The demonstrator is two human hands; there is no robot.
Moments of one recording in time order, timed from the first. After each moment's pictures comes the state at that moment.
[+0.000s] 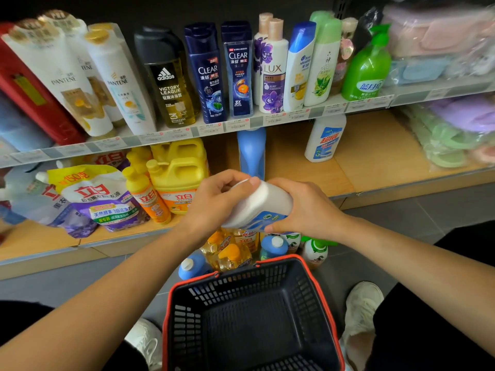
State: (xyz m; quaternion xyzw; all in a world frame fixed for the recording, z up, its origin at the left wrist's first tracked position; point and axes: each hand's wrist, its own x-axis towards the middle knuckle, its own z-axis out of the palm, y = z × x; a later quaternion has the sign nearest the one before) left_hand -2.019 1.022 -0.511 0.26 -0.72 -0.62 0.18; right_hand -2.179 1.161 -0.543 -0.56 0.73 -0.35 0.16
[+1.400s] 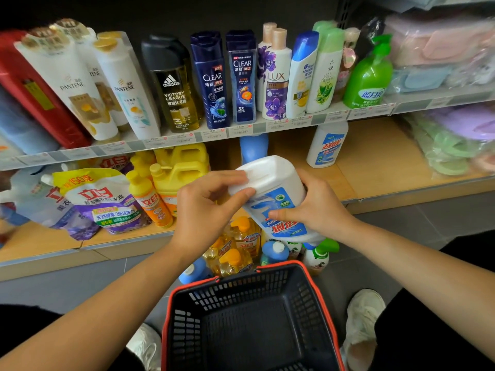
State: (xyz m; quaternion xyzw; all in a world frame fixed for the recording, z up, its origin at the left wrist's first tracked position) left_hand -2.003 1.017 -0.518 0.16 -0.81 -0.41 0.39; right_hand -2.188 1.161 -0.541 -0.44 0.70 -0.51 0.24
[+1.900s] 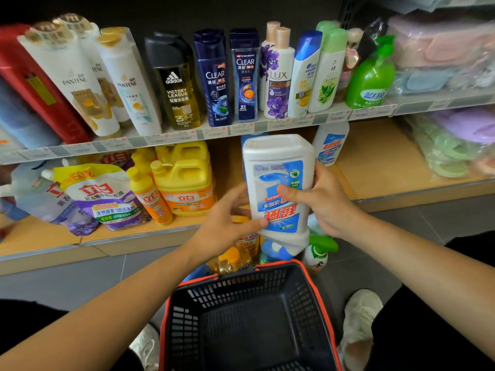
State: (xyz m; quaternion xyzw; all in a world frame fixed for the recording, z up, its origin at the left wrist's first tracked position) left_hand -2.013 1.022 -0.559 0.19 -0.76 -0.61 0.14; right_hand -2.190 1.157 -0.536 -0.31 0.57 -0.67 0.36
